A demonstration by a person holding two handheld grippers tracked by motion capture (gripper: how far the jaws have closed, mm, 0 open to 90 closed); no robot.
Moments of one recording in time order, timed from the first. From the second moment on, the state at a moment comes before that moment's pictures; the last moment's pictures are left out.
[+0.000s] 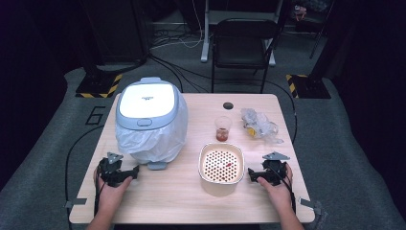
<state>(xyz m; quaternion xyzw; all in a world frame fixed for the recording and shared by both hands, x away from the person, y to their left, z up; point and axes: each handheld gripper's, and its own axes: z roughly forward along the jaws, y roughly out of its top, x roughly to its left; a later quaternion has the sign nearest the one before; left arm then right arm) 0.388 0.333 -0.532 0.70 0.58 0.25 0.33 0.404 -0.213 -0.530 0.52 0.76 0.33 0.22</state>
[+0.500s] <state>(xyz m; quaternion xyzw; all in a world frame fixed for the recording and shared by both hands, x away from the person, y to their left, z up) 0.384 0.330 -0.532 0.70 0.59 0.26 0.32 0.404 -0.213 -0.530 0.52 0.76 0.33 0.22</state>
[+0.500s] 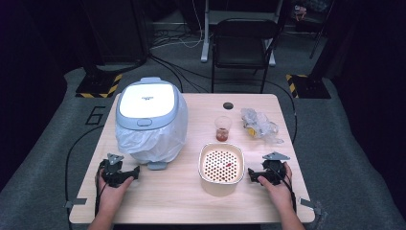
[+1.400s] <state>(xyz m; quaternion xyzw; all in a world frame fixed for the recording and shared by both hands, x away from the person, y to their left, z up) 0.351 0.301 -0.498 0.66 0.61 0.24 0.37 0.403 -0.213 -0.530 0.52 0.76 0.32 0.22</state>
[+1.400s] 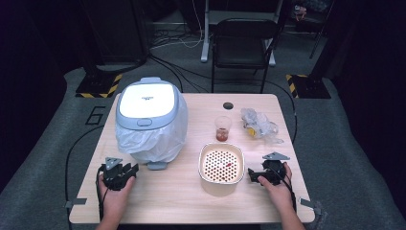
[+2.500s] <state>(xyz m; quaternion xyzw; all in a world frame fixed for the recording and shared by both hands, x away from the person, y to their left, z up) 0.366 0.233 -0.510 0.67 0.57 0.27 0.39 0.403 -0.213 -0.530 0.52 0.76 0.32 0.22</state>
